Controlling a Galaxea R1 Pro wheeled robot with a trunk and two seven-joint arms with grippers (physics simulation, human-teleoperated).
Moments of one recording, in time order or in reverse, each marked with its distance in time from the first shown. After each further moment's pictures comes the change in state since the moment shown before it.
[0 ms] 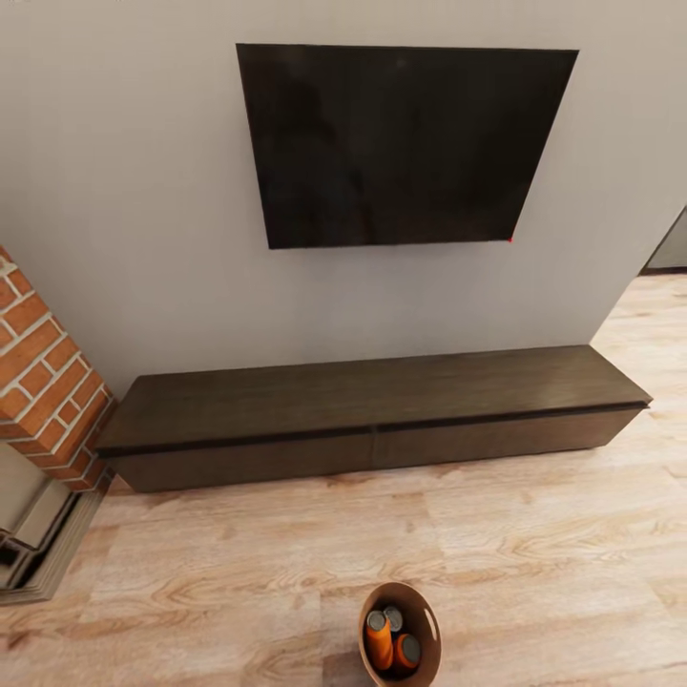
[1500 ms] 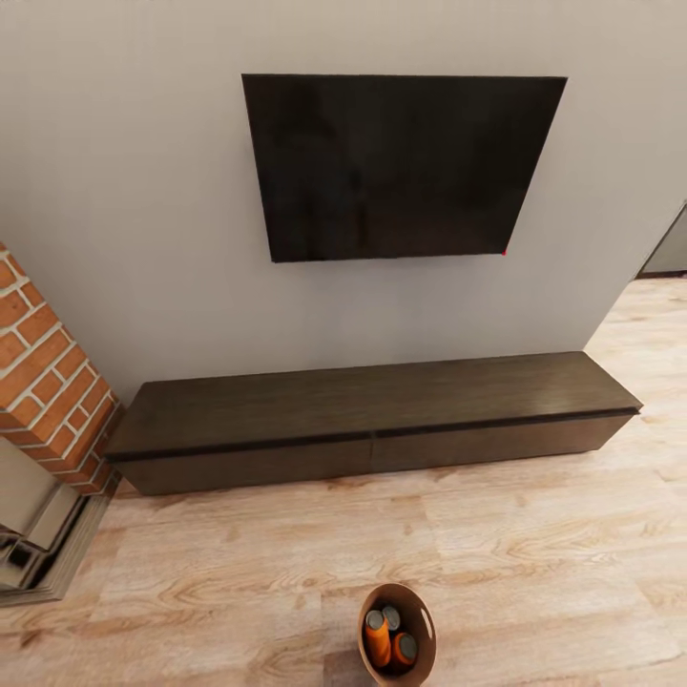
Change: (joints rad) left arm -0.052 -0.112 -0.035 0.042 -0.085 0.272 0.242; right arm 0.001 0.076 -0.159 -0.008 0.001 0.218 0.080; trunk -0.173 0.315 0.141
